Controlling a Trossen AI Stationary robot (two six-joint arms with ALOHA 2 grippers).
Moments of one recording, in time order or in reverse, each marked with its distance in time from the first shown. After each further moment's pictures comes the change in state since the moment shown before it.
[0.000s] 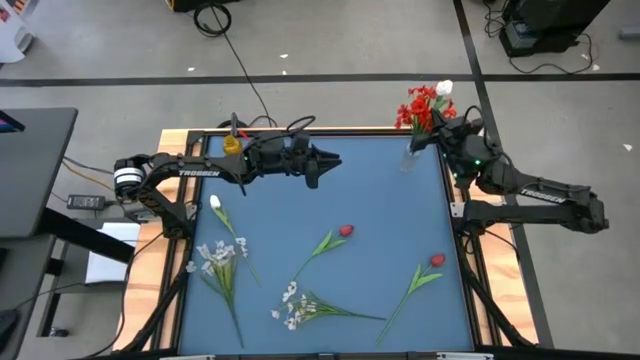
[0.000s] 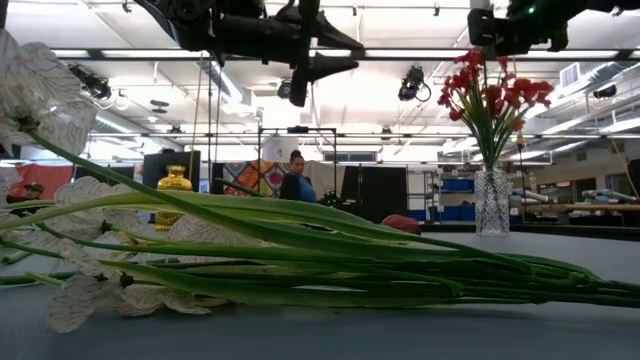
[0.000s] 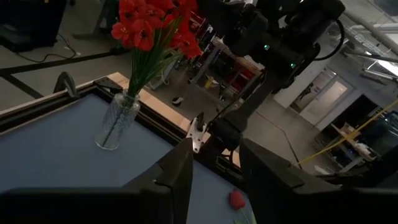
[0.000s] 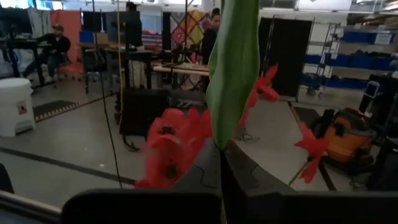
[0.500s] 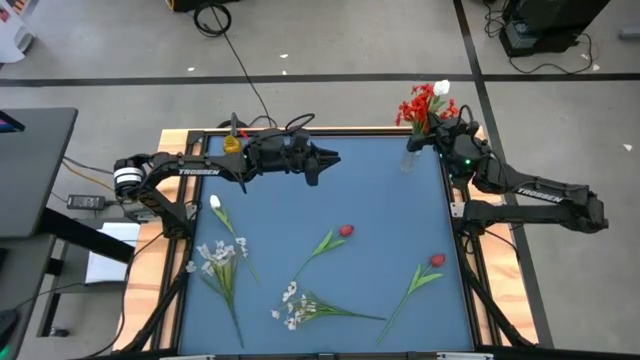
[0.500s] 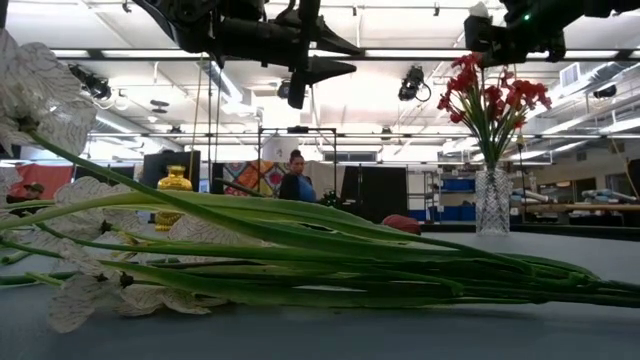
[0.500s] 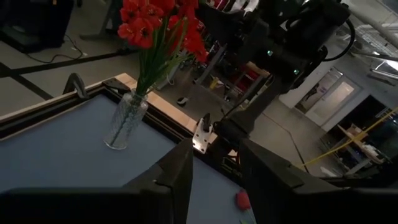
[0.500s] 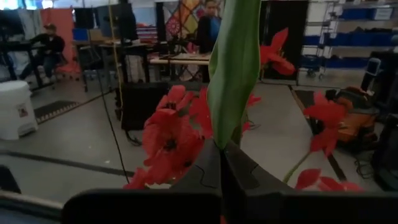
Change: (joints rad) left arm 0.016 0.000 0.000 -0.009 0.000 0.007; right arm -0.016 0.030 0.002 -0.070 0.015 0.153
